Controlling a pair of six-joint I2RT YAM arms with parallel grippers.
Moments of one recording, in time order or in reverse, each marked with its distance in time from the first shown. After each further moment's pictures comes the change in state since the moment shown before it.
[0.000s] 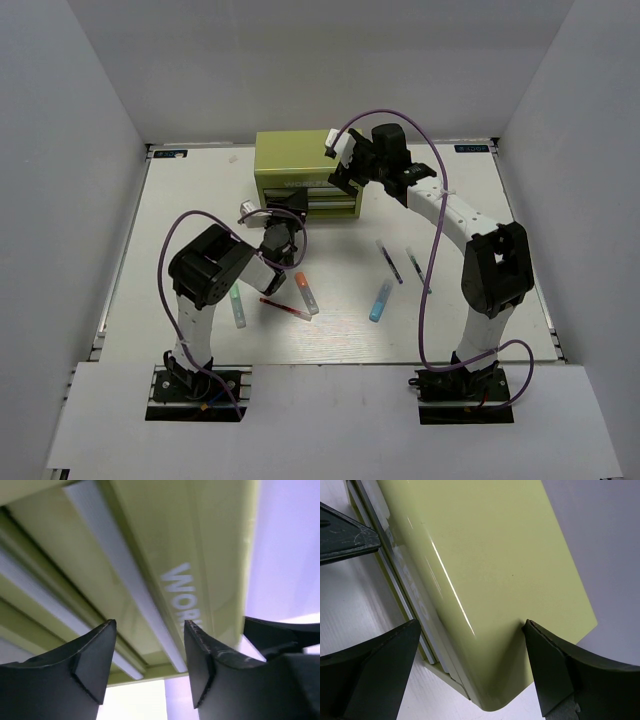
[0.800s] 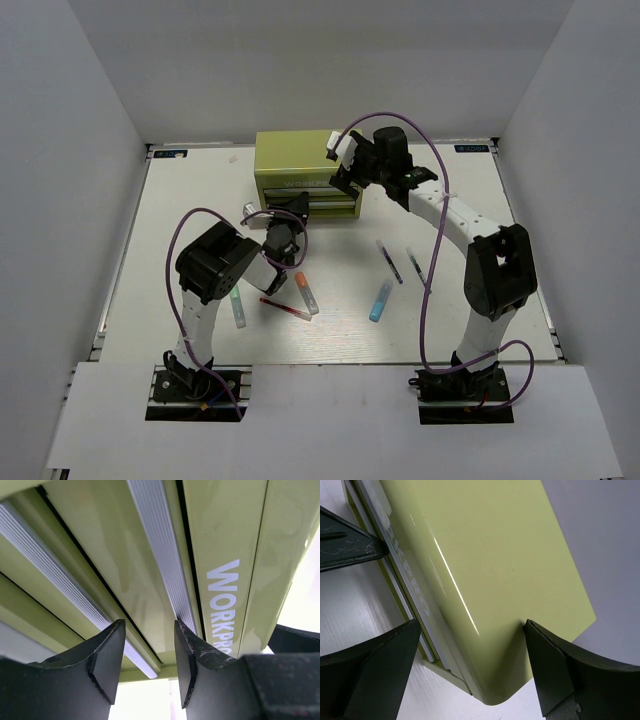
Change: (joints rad) left arm 0.012 0.073 0.023 -0.008 0.014 -0.050; right arm 0.000 -0.024 -0.047 0.039 0.009 -0.003
